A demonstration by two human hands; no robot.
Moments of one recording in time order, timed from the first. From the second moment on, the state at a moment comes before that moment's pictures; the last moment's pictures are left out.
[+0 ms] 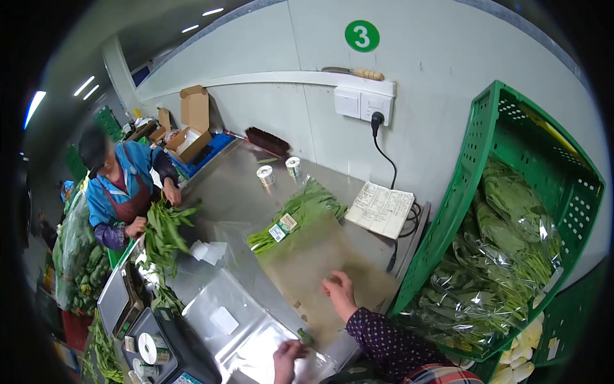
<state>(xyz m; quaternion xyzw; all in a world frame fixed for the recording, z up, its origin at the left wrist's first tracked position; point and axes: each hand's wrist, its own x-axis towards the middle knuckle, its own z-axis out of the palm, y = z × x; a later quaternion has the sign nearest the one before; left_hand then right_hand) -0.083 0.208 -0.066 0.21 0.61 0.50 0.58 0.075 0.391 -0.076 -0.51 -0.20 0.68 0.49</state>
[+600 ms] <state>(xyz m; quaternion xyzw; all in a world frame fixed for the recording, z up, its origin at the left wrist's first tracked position) -0.191 0.609 -0.052 0.59 0.76 0.04 0.29 0.126 0.270 -0.124 -0.46 -0.71 0.35 0.39</state>
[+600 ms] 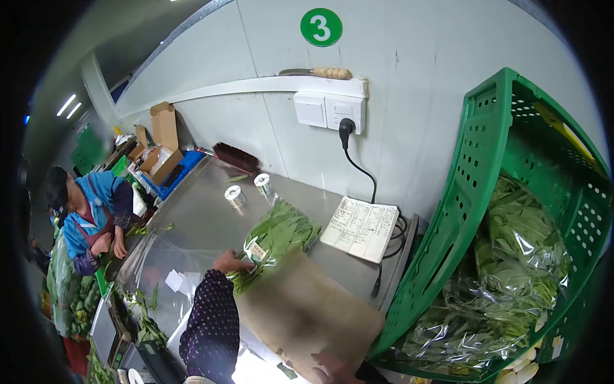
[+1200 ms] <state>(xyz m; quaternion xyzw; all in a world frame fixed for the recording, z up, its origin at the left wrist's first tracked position) -0.175 0.388 0.171 0.57 0.64 0.44 0.27 0.139 0.292 0.012 -0.40 -0.62 0.54 0.40</state>
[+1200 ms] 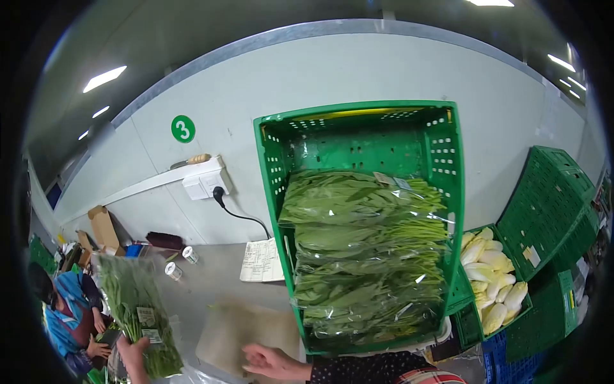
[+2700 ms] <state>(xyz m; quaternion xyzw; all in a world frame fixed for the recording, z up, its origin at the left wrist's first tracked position) 0.266 0.186 -0.129 0.01 0.46 0.47 0.76 0.507 0.365 0.361 -0.51 -0.73 -0.36 0.28</state>
